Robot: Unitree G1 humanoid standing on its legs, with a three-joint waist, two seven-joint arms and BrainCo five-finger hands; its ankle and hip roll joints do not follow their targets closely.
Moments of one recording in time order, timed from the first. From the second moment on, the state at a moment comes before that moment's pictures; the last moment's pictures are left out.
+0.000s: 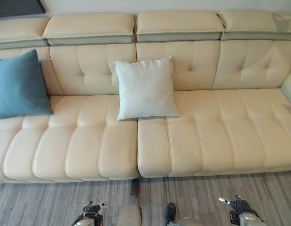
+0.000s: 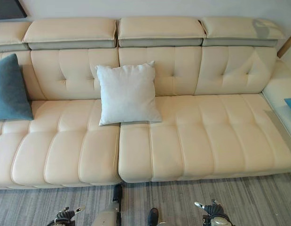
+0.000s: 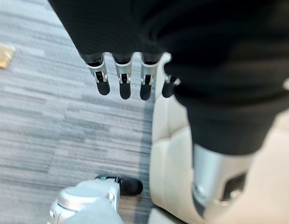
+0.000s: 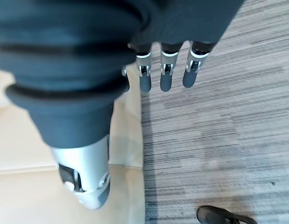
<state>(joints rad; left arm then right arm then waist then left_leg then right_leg) 0.02 0.27 0.00 1.02 -0.29 0.08 0.20 -0.02 -0.35 0.04 1.02 0.24 0.07 -0.19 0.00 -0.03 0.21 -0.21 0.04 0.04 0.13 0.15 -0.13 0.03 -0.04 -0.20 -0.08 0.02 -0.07</state>
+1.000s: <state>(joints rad) 0.00 0.27 -0.05 1.03 -0.21 0.08 0.19 0.01 -0.26 -0.04 1.06 0.24 0.08 -0.19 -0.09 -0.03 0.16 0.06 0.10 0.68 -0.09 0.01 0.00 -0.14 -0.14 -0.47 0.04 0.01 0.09</state>
